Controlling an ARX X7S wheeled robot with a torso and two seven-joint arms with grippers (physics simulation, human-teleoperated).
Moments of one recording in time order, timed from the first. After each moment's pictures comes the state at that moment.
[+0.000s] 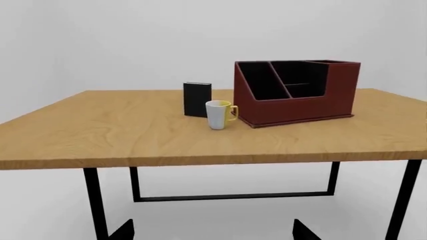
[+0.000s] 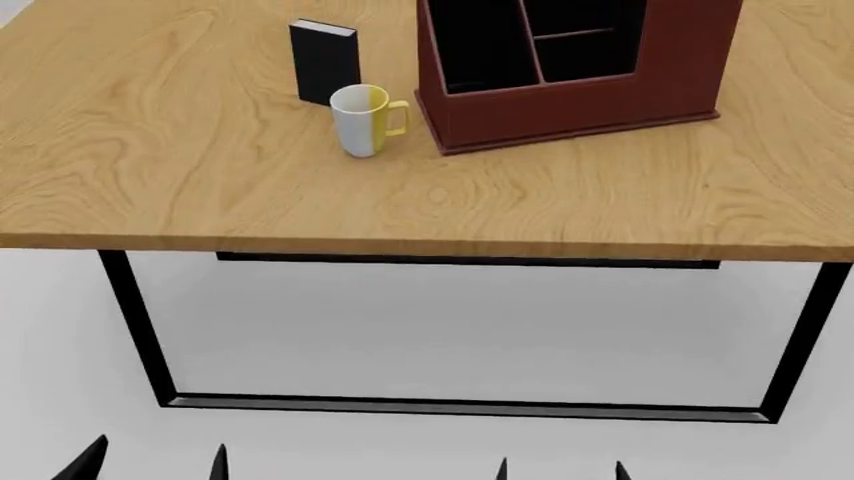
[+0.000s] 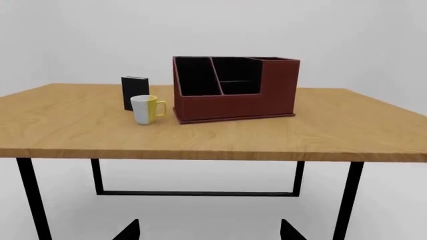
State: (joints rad) left arm -0.01 -0.11 0.13 0.04 -0.11 0.01 -0.08; right arm 0.00 0.10 -0.12 -0.02 0.07 -0.02 0.14
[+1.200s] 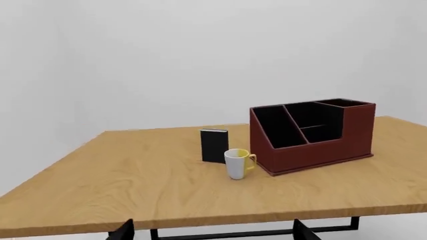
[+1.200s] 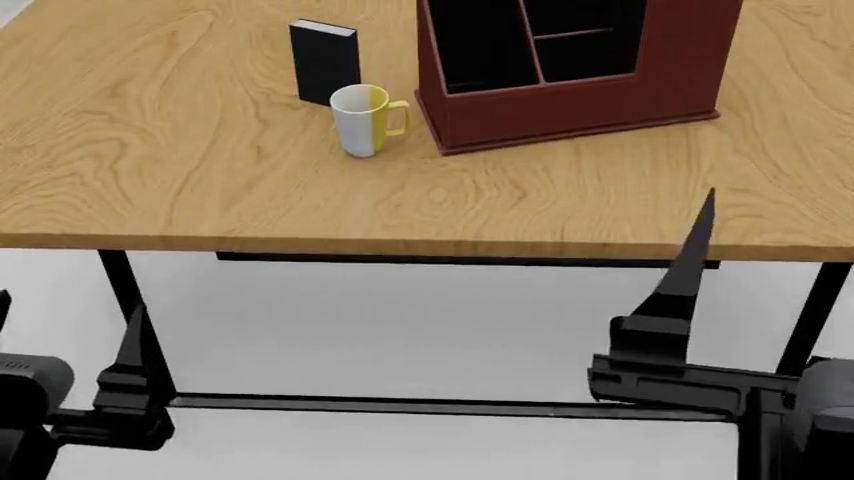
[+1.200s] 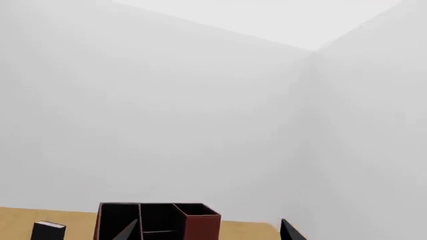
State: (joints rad) left arm -0.22 -0.27 0.06 0.49 -0.27 -0.57 -0.14; right arm 0.27 0.42 0.07 -0.93 0.28 0.75 0.34
